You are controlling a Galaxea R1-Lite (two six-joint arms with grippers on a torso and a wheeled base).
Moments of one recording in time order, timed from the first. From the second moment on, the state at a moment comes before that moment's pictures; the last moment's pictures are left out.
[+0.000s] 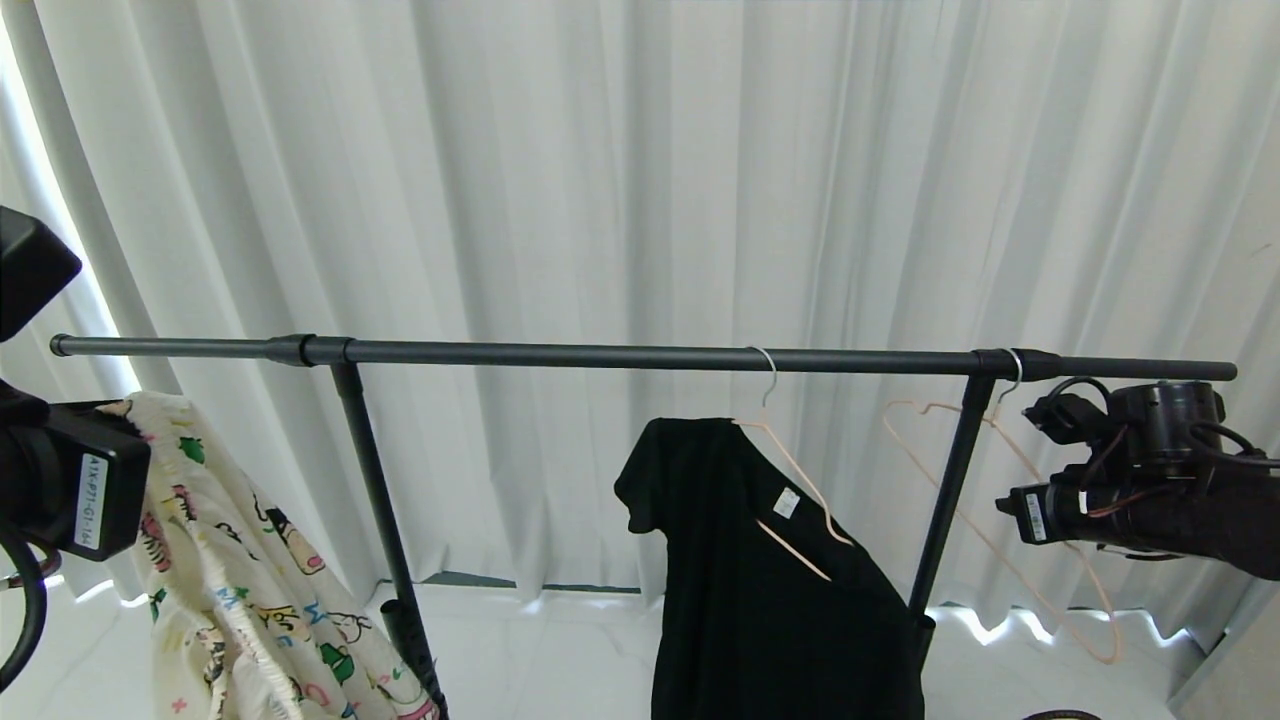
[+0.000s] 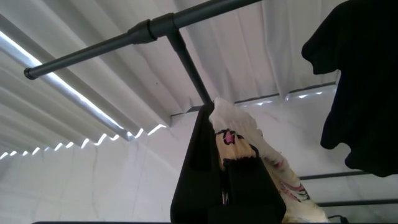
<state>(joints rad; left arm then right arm) -0.31 1.06 -0.90 0.25 0.33 0.28 0.06 1.85 -0.74 -0.43 0.13 -0.07</state>
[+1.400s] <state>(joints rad) -0.31 1.03 -0.88 0.25 0.33 0.28 0.06 1.84 -0.74 -0.43 0.12 -0.07</state>
